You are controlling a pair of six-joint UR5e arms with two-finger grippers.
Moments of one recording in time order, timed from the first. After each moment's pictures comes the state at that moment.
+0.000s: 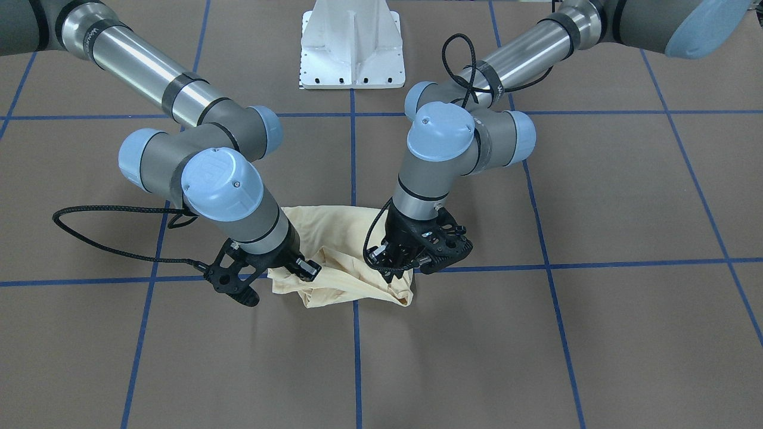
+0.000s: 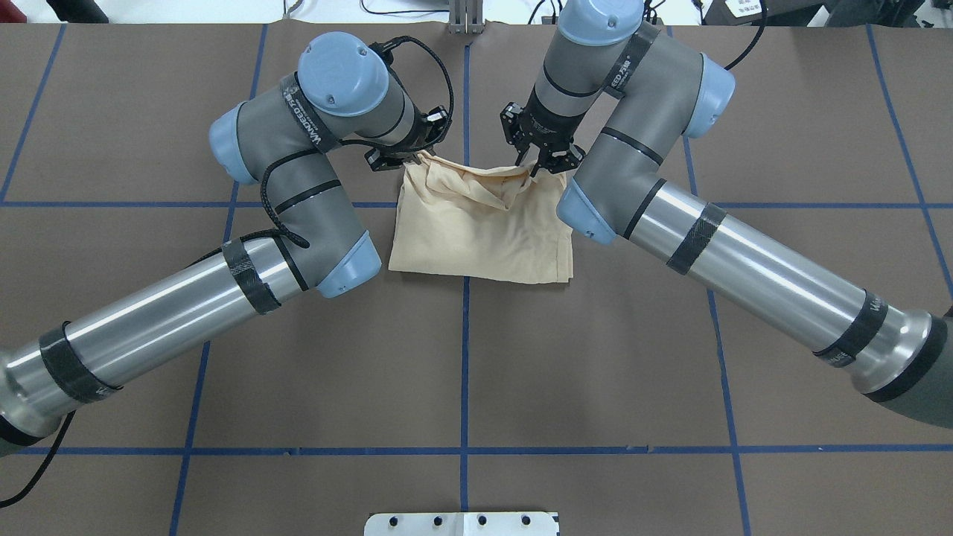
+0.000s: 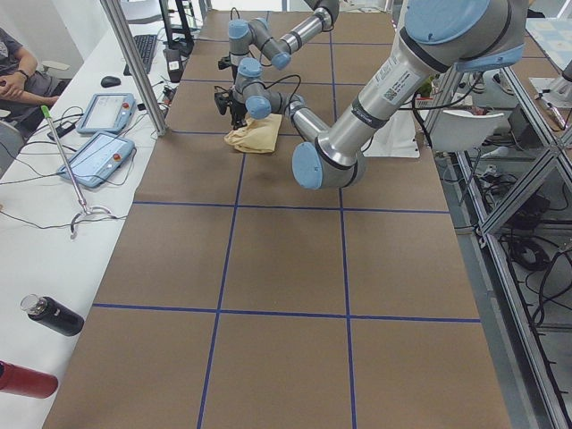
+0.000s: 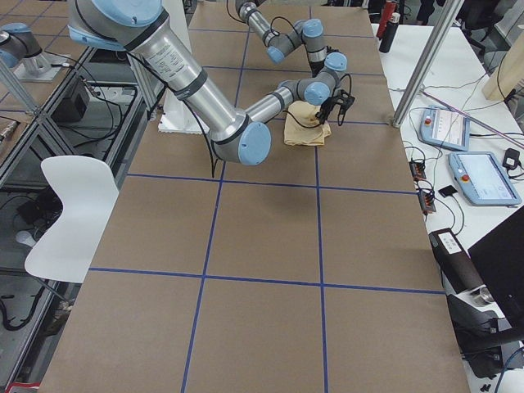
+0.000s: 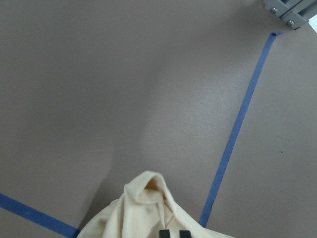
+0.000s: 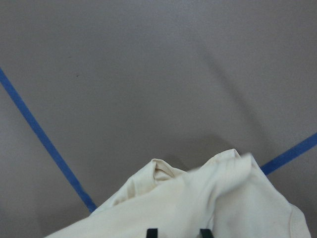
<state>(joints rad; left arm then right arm) -0.70 -2.45 -1.26 -2.00 -1.82 -1.64 0.80 -0.70 1.21 -1.29 2.14 1.65</state>
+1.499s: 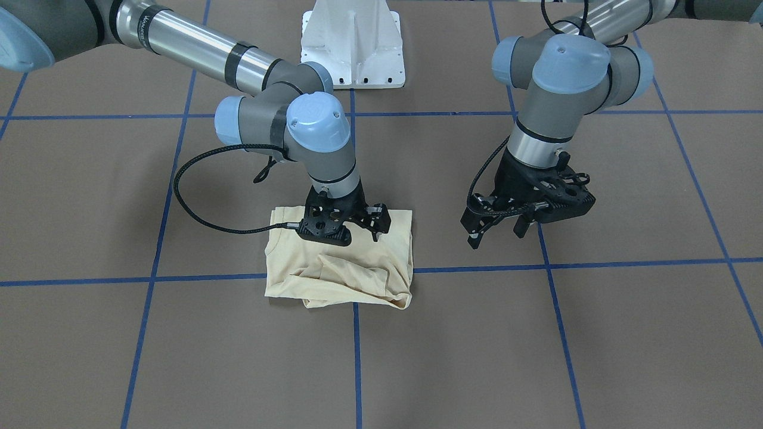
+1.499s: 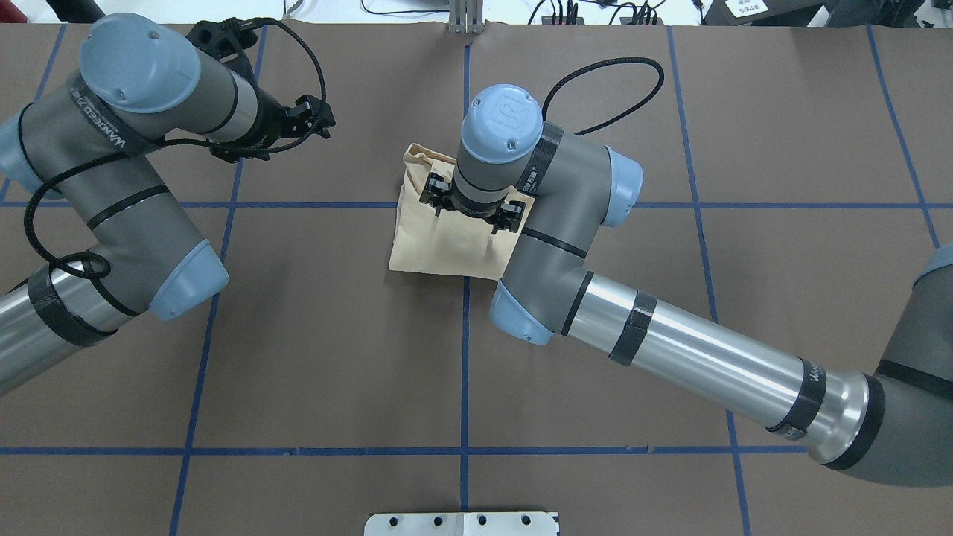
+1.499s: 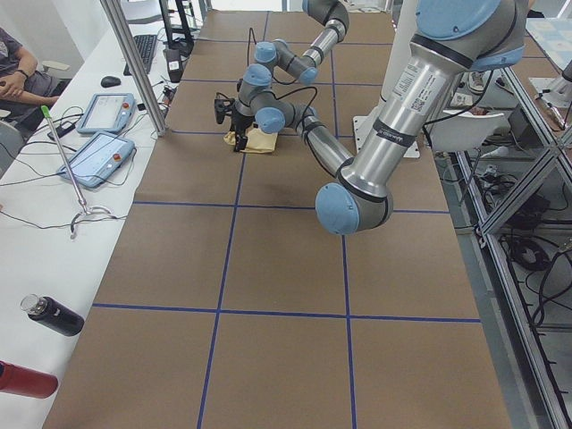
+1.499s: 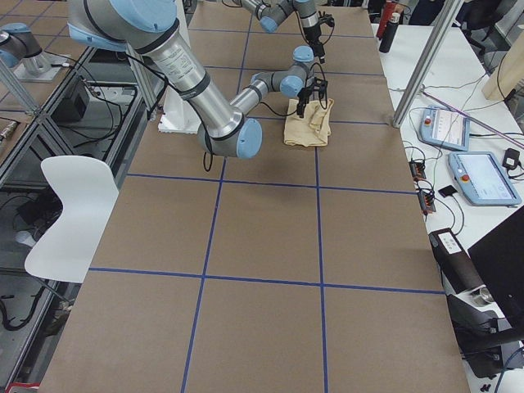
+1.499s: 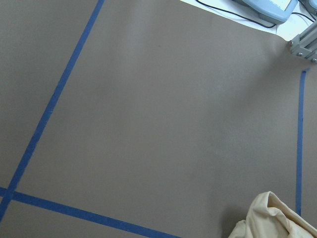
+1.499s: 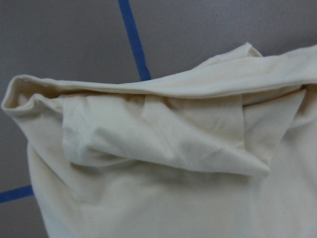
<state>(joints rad) -0.81 -2.11 -1.70 -1.84 -1.83 -1.36 0.60 -0.67 1.24 -1.30 1.89 1.45</state>
